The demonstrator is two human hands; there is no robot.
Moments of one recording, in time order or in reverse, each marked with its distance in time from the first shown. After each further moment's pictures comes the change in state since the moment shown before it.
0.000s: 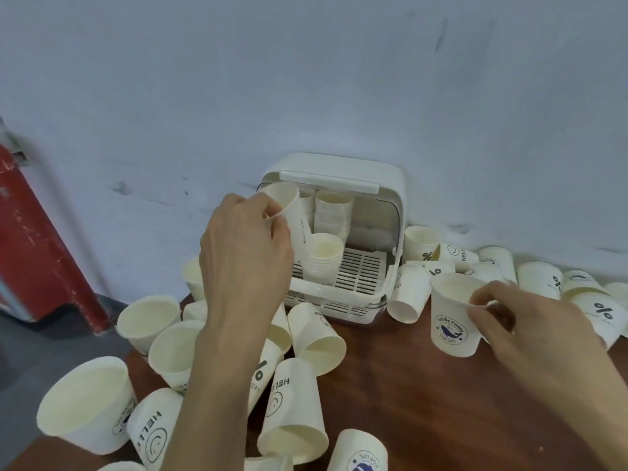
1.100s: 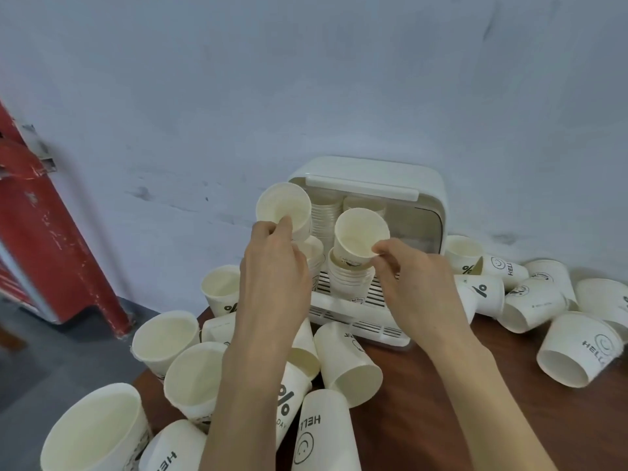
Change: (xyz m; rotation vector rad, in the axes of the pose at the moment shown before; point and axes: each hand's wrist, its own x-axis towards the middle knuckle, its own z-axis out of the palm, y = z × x) left_hand 0.014 -0.035 0.038 0.053 -0.197 0.022; right_hand 0.082 -0.093 0.113 0.251 0.059 -0.253
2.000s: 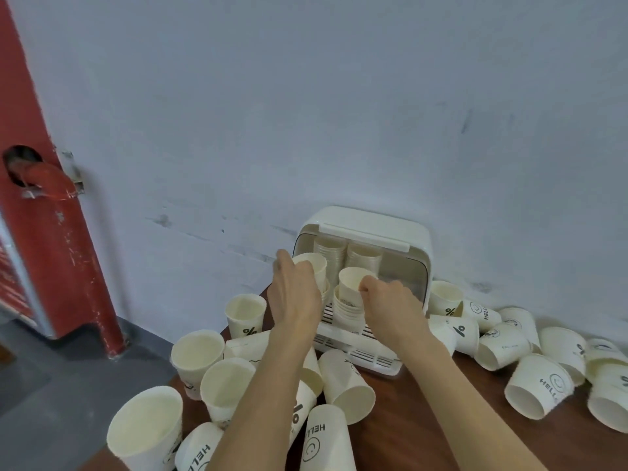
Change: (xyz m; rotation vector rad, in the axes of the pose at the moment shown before) left_hand 0.025 -0.003 0.019 0.072 -0.019 -0.150; right_hand 0.021 -0.022 -0.002 -0.379 -0.244 -0.033
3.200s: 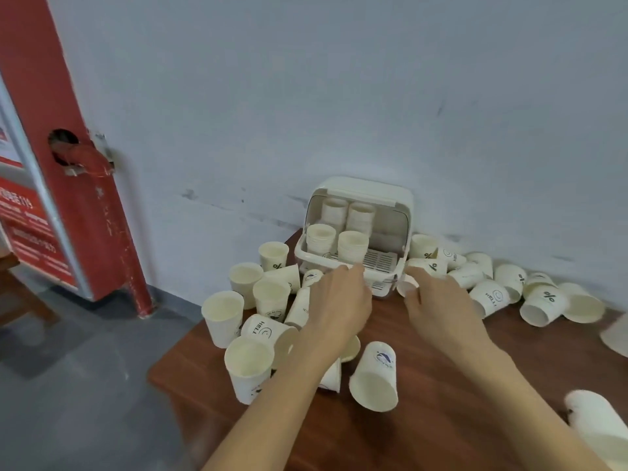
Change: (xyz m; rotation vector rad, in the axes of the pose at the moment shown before) left_hand -0.165 0.012 -0.092 -0.028 -0.201 0.371; right_hand -0.183 -0.006 -0.085 0.109 0.090 0.102
